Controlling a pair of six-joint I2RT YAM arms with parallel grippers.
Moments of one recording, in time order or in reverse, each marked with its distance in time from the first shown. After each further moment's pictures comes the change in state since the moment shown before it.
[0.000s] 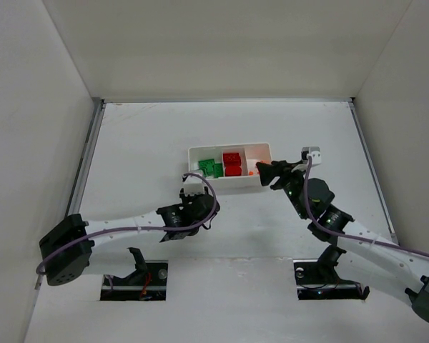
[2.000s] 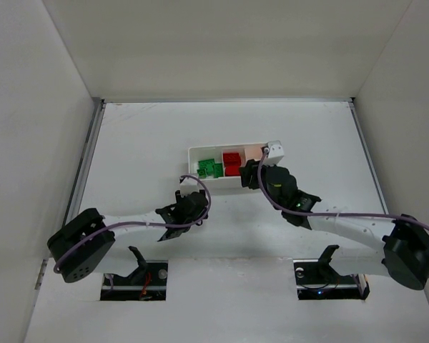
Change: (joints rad) left arm 0.173 0.085 -0.164 0.321 0.224 0.169; right arm 0.056 0.382 0.135 -0.011 0.035 -0.098
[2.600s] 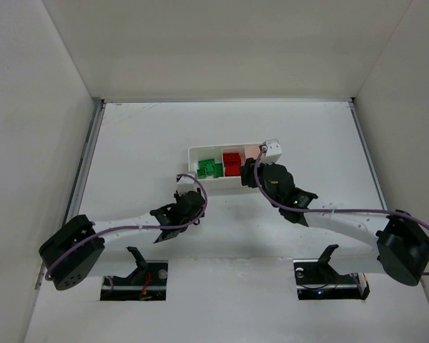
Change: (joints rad) left arm 0.007 -0.079 -0.008 -0.008 0.006 -0.006; right arm -0.026 0.043 0.016 0.000 -0.004 -0.007
